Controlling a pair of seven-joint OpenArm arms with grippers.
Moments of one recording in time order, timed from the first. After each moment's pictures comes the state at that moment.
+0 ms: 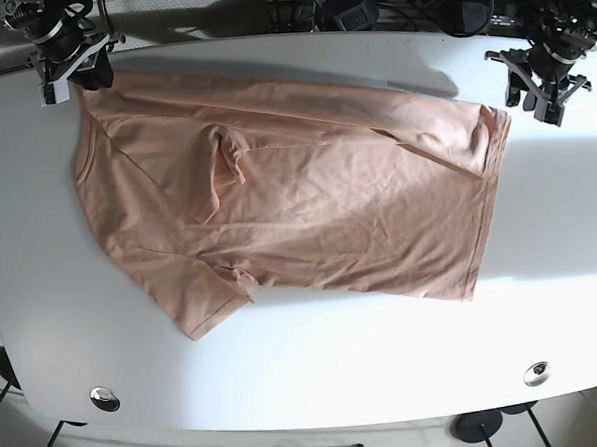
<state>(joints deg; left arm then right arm) 25.8 -14.3 -37.4 104.0 -18.4 -39.9 43.1 -35.3 7.2 40.9 105.8 30.9 39.9 -43.9</state>
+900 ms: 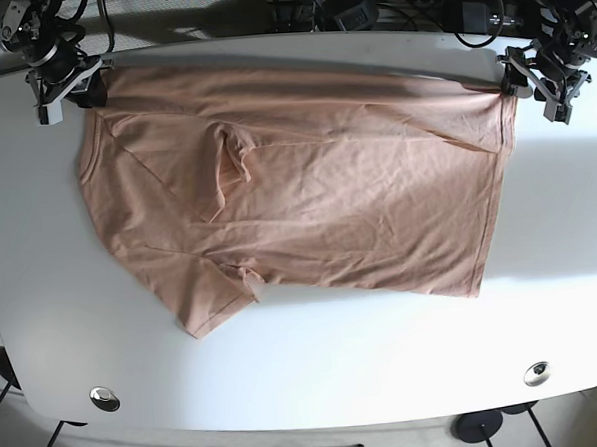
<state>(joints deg) 24.0 -16.6 -40.8 90.7 -19.3 -40.3 47.1 -27.5 10.3 40.8 95.2 30.3 39.7 -43.7</state>
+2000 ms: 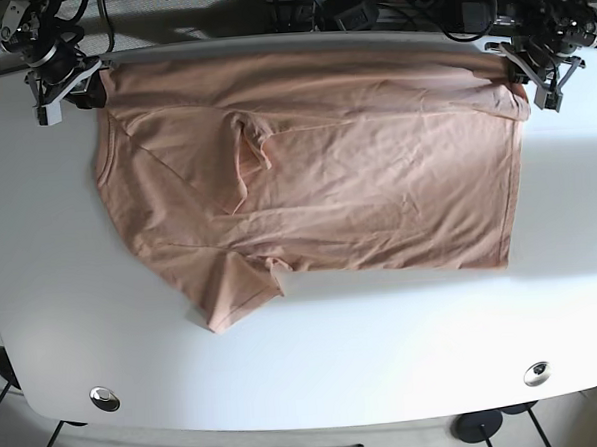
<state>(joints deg) 27.2 -12.3 -40.8 96.4 -17.3 -39.9 51.2 -27.4 10.5 41.0 95.2 30.5 39.7 -43.8</state>
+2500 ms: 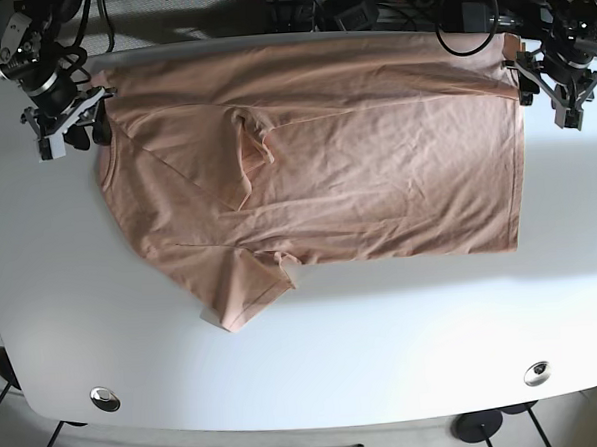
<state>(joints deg) 19.4 -11.8 -46.0 104.4 -16.2 -40.0 53.1 -19.7 10.6 36.9 103.0 26.6 39.7 -45.3</state>
